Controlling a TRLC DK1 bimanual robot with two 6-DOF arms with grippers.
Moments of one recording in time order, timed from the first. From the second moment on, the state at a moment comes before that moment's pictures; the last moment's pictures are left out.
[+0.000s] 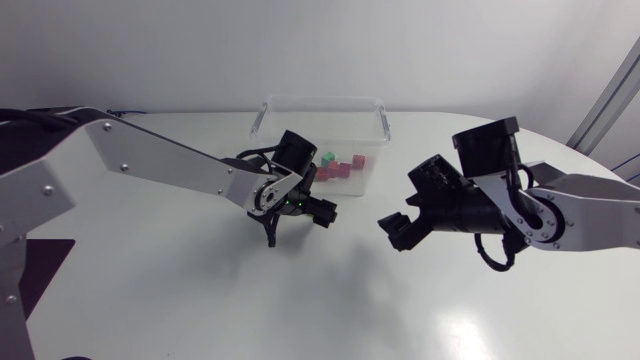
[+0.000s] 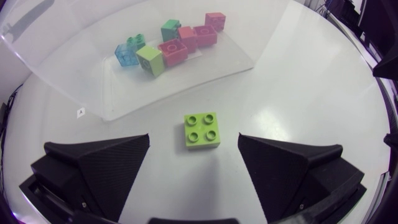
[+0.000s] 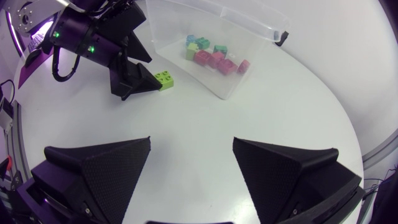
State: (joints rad) left arm -0.61 2.10 1.24 -0.02 -0.13 -0.08; right arm 0.36 1.41 0.70 -0.09 -0.13 -0.26
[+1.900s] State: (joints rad) left arm -0.59 2.42 1.95 -0.85 -0.05 -0.21; right arm 0.34 1.36 0.69 -0.08 -0.17 -0.26
